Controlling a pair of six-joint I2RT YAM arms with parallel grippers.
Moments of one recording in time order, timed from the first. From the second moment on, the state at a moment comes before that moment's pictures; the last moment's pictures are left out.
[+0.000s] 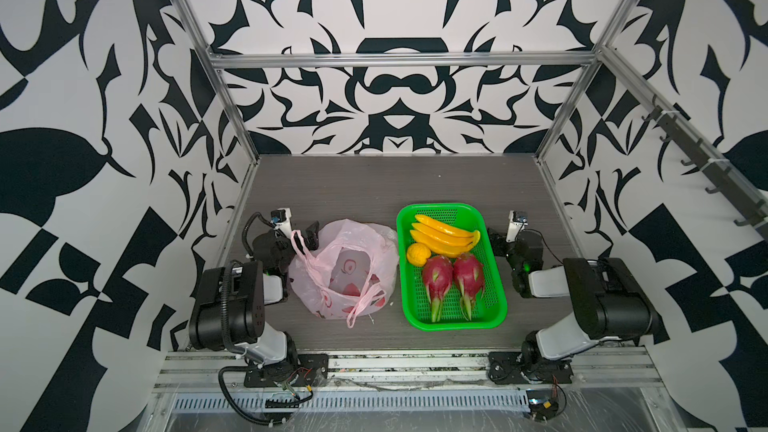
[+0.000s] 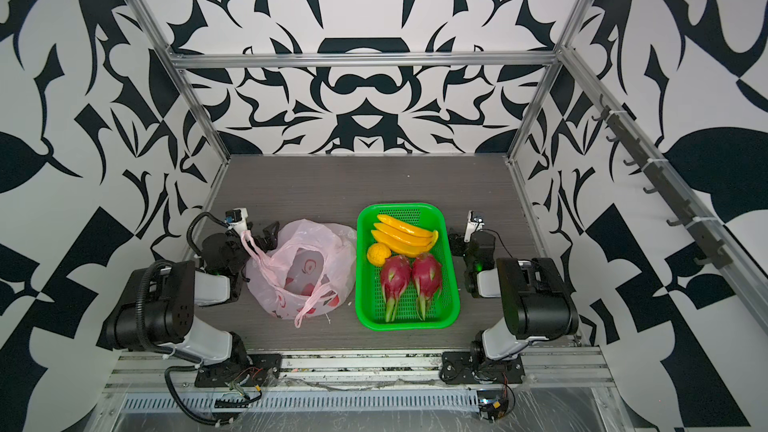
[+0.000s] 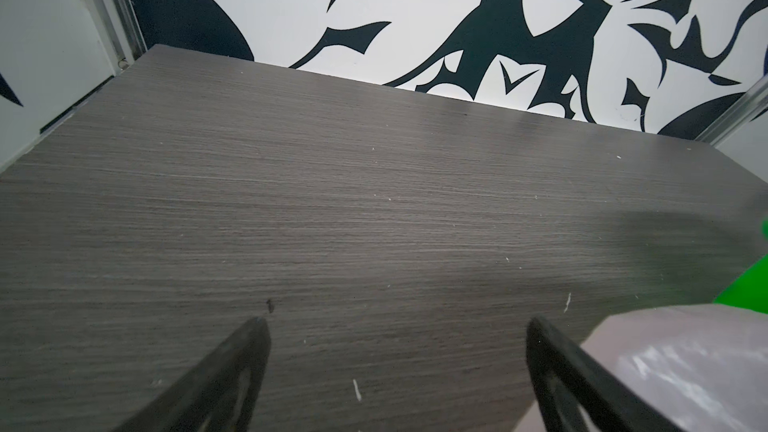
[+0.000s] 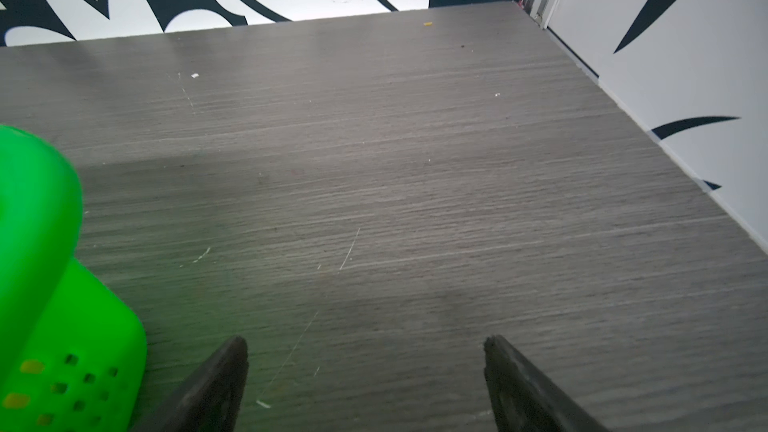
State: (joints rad) left arm 0.15 1.55 0.28 1.01 0.40 -0.13; right arm -0.01 1.55 0.30 0.83 0.03 0.09
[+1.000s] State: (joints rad) left arm 0.07 1.59 0.34 0.90 0.31 -0.08; right arm 0.02 1.55 0.33 0.80 0.05 0.05
